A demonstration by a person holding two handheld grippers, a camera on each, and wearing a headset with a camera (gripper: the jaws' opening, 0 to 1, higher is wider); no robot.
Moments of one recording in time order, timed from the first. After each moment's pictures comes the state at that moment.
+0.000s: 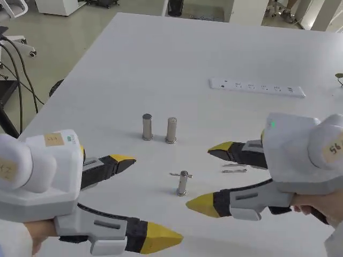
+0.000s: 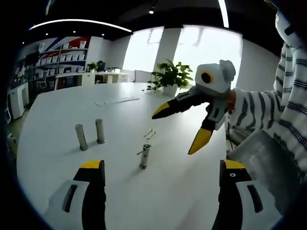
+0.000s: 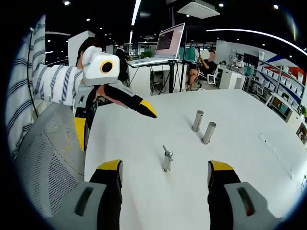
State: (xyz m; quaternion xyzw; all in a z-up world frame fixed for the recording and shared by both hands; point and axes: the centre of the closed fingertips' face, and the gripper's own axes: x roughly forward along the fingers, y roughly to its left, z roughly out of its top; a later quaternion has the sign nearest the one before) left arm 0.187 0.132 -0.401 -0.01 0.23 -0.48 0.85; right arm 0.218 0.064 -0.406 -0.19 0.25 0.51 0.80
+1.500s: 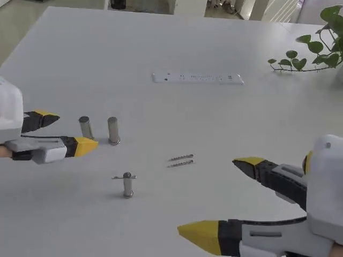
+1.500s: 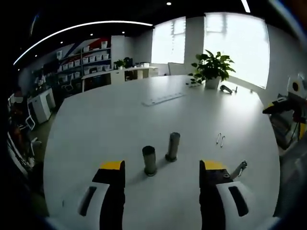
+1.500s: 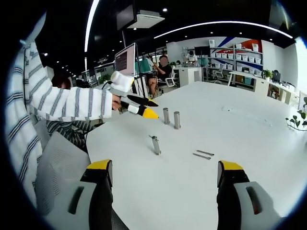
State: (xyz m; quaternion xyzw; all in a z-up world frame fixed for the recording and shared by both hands) left arm 0.349 0.184 -0.426 0.07 0.26 -0.34 0.90; right arm 0.175 -0.014 -0.374 -0.04 0.26 0.37 0.89
